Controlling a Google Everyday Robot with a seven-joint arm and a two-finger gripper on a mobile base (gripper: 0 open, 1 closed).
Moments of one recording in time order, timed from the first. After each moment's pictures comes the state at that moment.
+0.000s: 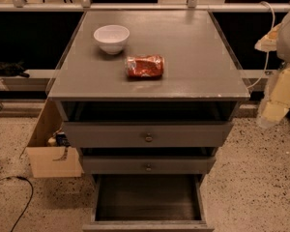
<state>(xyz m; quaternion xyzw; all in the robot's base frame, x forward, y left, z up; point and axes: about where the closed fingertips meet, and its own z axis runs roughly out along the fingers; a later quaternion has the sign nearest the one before) 0.438 -0.217 0.976 -0.60 0.78 -0.03 0.16</state>
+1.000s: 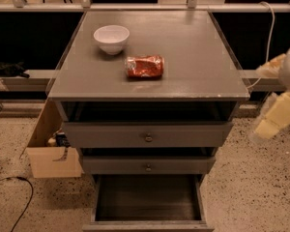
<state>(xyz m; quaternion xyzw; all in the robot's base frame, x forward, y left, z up) 0.437 -0.227 0.927 -0.55 0.81 0.05 0.20</state>
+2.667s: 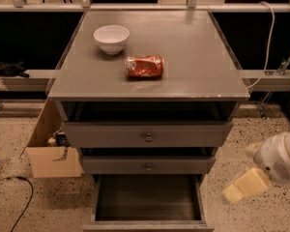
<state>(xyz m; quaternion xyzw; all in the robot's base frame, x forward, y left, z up) 0.376 -0.217 0.765 -0.39 0.89 0.18 0.19</state>
